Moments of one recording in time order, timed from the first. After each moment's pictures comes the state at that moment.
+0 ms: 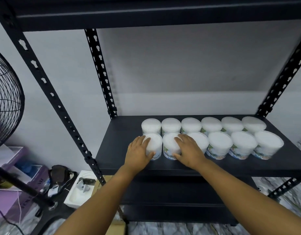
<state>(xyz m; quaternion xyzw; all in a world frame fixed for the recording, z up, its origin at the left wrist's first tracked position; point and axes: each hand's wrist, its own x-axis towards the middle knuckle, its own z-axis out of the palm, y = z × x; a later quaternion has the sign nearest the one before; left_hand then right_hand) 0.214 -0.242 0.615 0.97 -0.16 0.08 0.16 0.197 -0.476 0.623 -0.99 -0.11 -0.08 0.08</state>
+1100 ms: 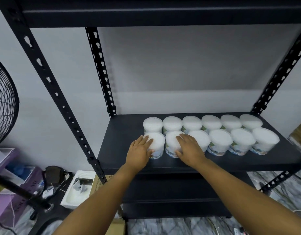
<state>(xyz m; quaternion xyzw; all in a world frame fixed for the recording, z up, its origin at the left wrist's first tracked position) 0.220 -0.224 0.612 0.96 -0.21 0.06 0.16 0.191 -0.455 0.629 -0.99 -0.06 -0.07 0.06</state>
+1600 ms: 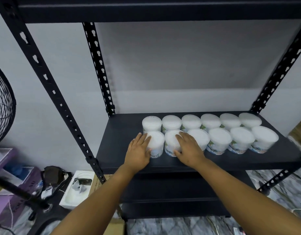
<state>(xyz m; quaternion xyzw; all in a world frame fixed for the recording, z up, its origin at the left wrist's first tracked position) 0.218 -0.224 0.604 0.95 -0.22 0.09 0.19 0.186 -0.455 0.626 -0.99 -0.06 -0.07 0.09</state>
